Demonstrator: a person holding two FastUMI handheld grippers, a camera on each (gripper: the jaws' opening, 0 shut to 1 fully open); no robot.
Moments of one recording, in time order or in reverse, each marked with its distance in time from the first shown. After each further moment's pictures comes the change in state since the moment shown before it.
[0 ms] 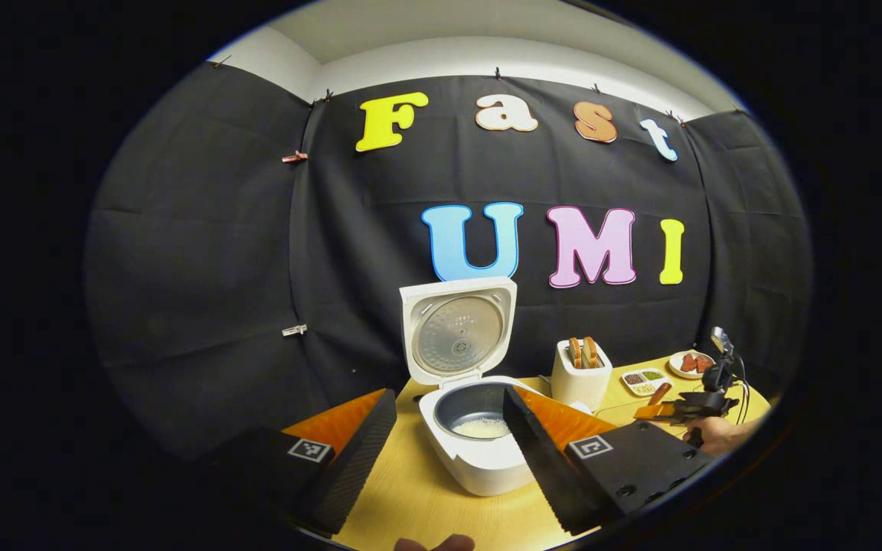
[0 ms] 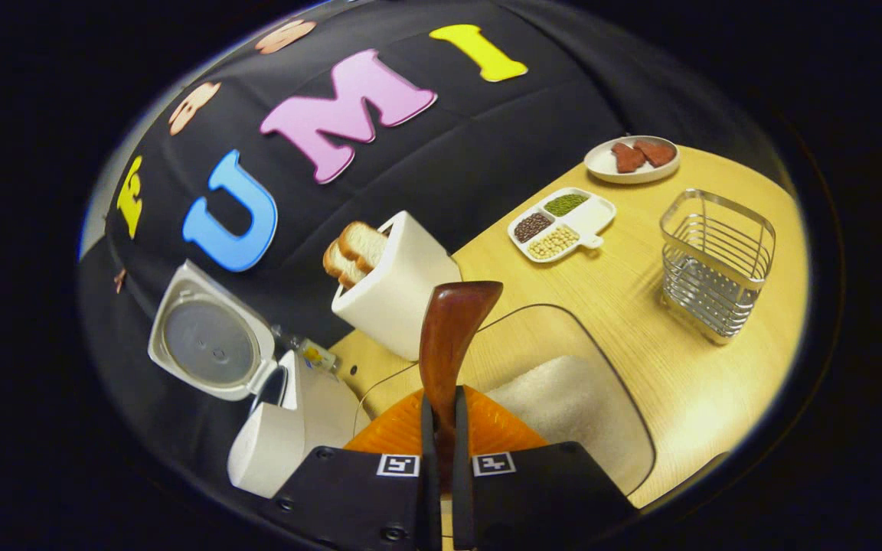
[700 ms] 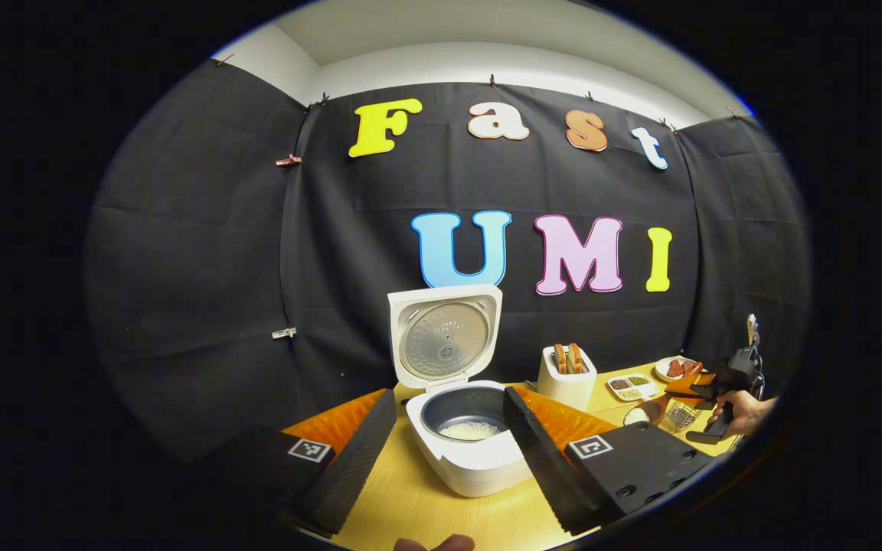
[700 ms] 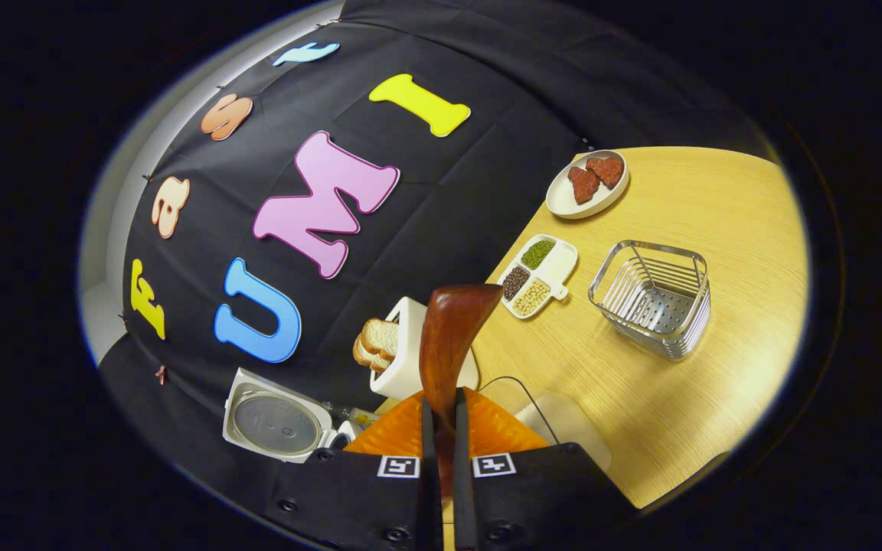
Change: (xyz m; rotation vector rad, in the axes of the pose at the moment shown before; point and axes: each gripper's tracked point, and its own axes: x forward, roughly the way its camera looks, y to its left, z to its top) left arm -0.013 -0.012 0.003 -0.006 -0.026 -0.041; right arm -0.064 0.001 0.078 0.201 -0.142 0.061
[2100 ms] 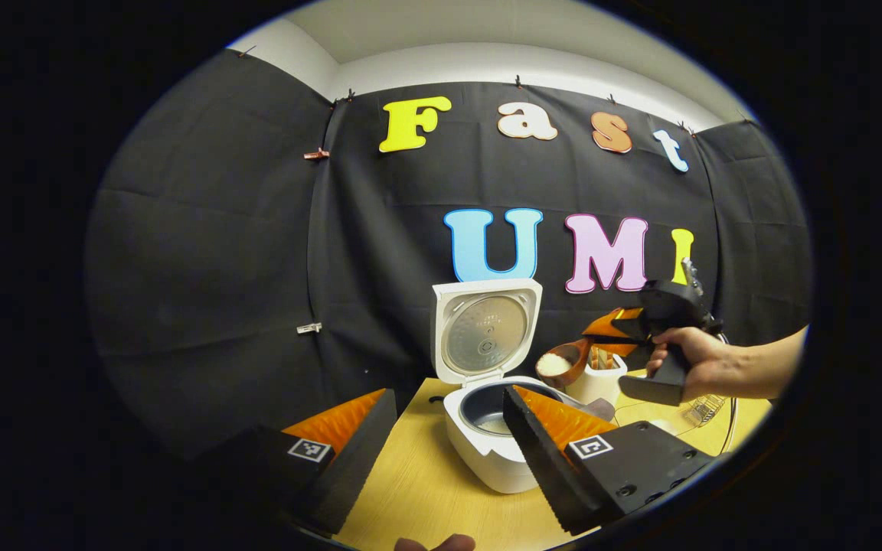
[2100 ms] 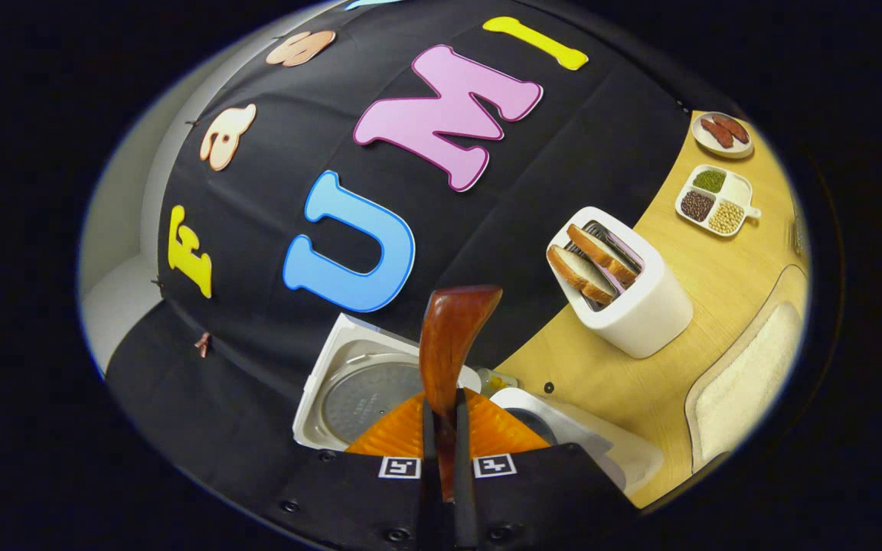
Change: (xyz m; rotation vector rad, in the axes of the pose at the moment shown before) left arm 0.000 0.064 -0.019 -0.029 -0.006 0.065; right arm 0.098 0.263 -0.146 -0.078 0.172 0.204
